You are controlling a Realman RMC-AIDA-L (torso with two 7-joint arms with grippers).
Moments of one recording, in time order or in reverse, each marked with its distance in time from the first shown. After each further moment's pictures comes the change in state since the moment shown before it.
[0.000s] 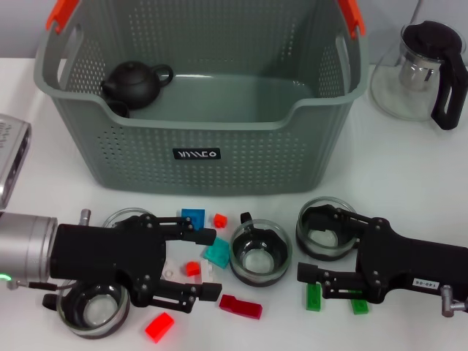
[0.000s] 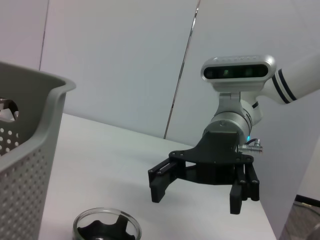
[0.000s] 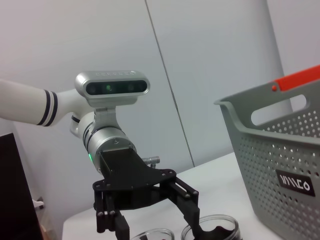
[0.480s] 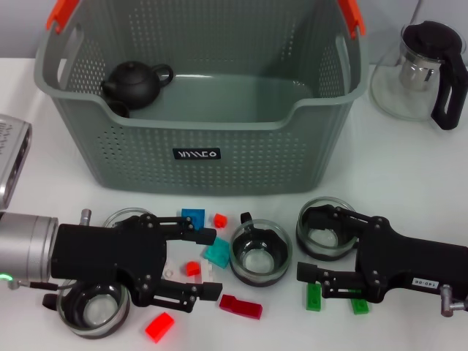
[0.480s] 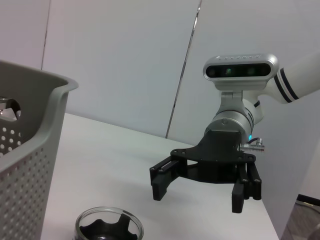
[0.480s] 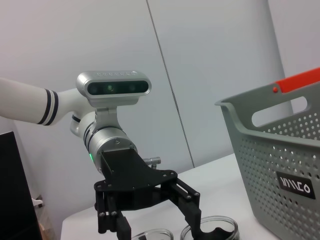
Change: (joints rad) left arm 0.000 0.000 0.000 -0.002 0.000 -0.005 0.001; right arm 0.001 0.001 0.000 -0.003 0.000 0.000 -0.008
